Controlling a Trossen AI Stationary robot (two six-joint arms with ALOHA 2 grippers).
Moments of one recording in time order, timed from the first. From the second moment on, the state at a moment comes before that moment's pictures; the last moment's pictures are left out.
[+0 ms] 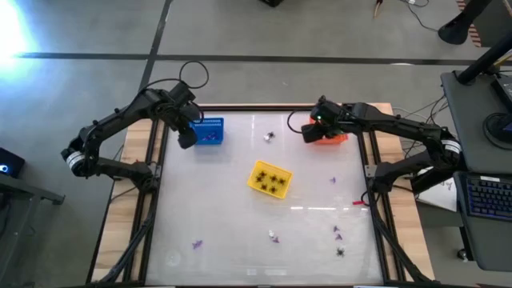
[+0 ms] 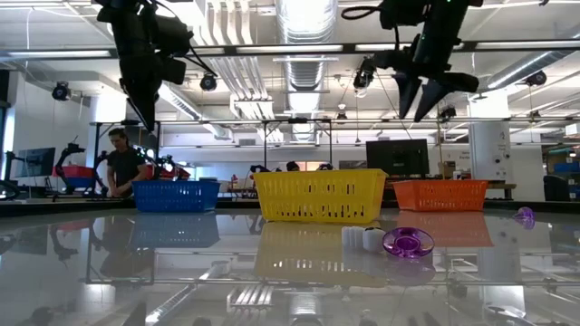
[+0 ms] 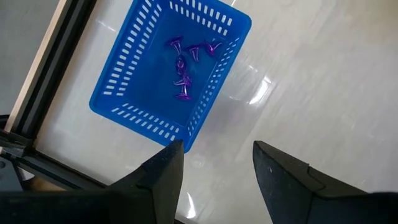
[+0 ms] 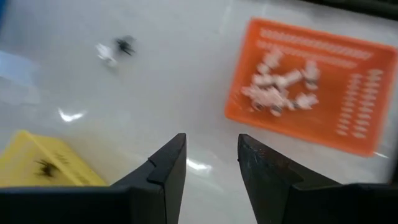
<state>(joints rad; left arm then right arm) 0.77 1.26 1.14 -1.18 0.04 0.28 -0.43 1.32 1.17 -1.00 0.19 0.81</state>
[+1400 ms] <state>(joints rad) 0.77 1.26 1.14 -1.14 0.05 0.12 -0.40 1.44 1.17 -1.25 0.03 0.42</state>
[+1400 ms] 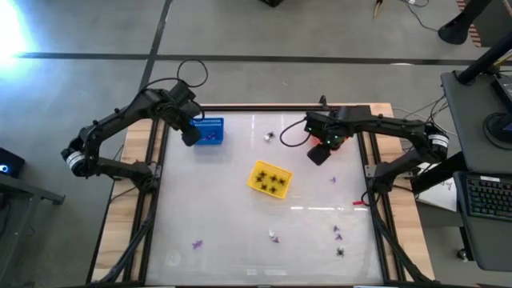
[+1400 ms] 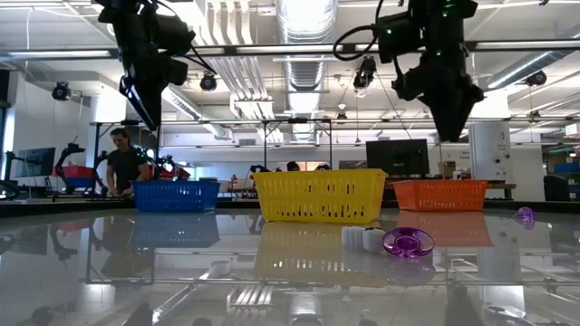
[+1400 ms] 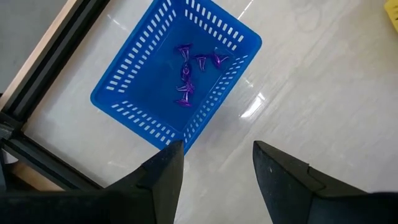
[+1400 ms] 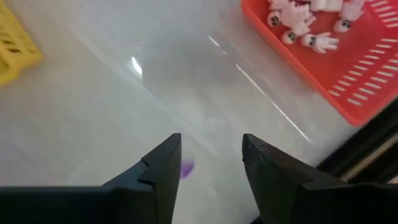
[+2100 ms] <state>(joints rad) 0.77 1.26 1.14 -1.14 0.05 0.12 -0.25 1.44 0.90 -1.19 -0.11 0.65</state>
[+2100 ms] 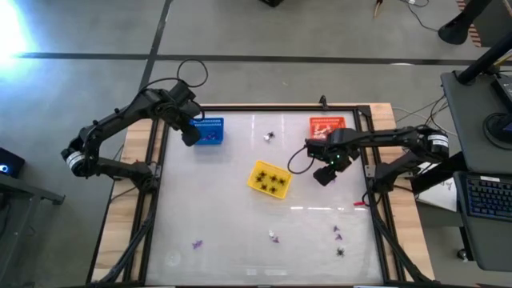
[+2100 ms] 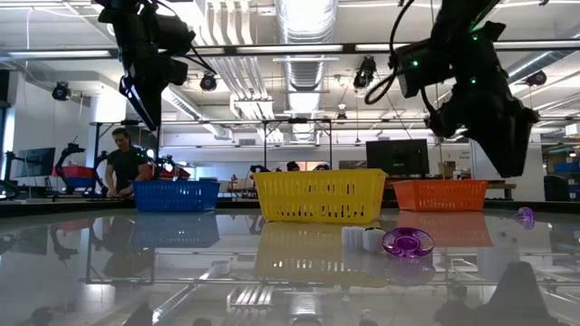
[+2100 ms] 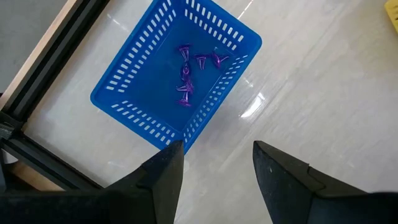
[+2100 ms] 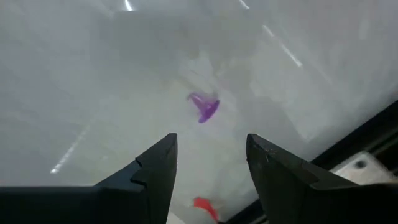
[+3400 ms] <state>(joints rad) 0.77 1.26 1.14 -1.14 0.05 0.09 -0.23 1.44 0.66 -0.89 -0.11 0.93</state>
